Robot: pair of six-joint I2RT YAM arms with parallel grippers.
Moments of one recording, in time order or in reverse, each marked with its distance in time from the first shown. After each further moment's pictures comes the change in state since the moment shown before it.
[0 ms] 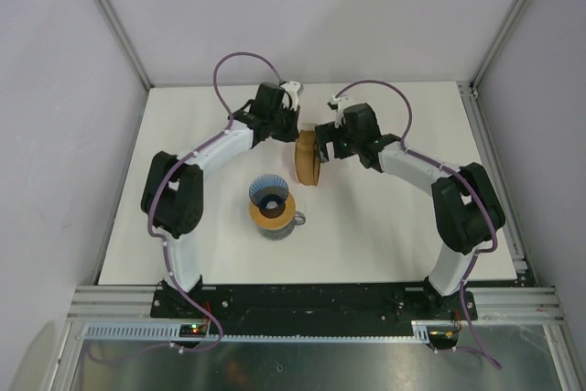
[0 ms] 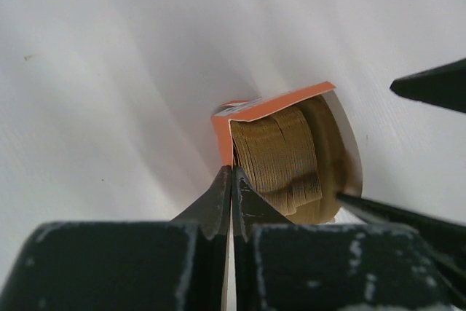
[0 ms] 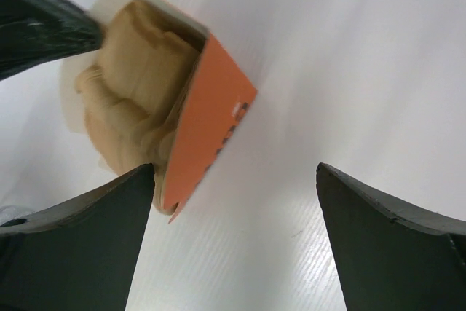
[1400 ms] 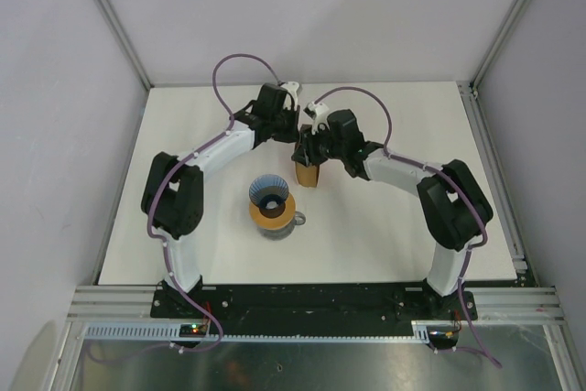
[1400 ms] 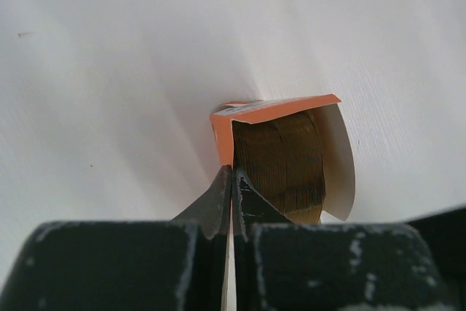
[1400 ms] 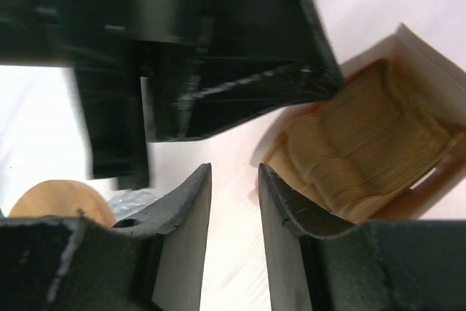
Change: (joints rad) left arm -0.018 -0.005 0.002 -0.021 -0.042 -0.102; right arm 0.108 0.042 -0.013 0.232 -0.299 0.092
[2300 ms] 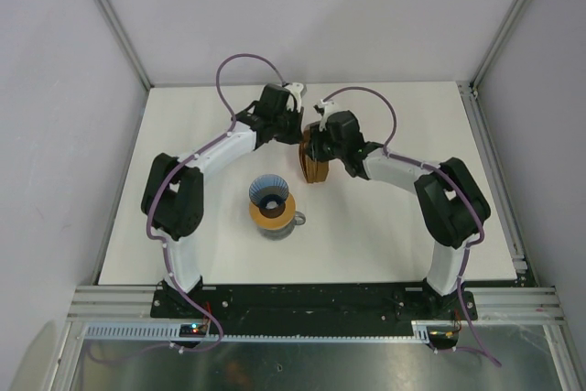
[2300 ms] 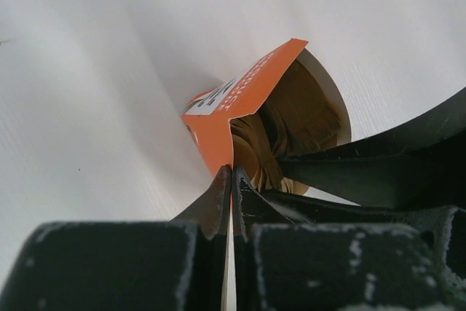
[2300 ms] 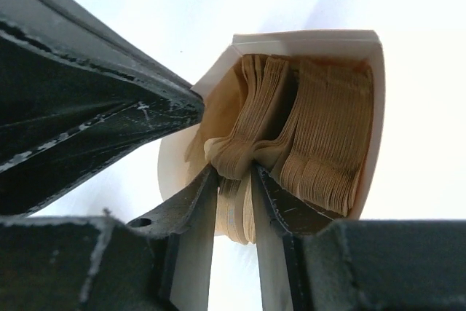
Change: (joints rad) left arm -0.018 -0.010 0.000 -0.007 0.022 0.026; right arm -0.018 0.037 0.000 -0.024 0.274 0.057
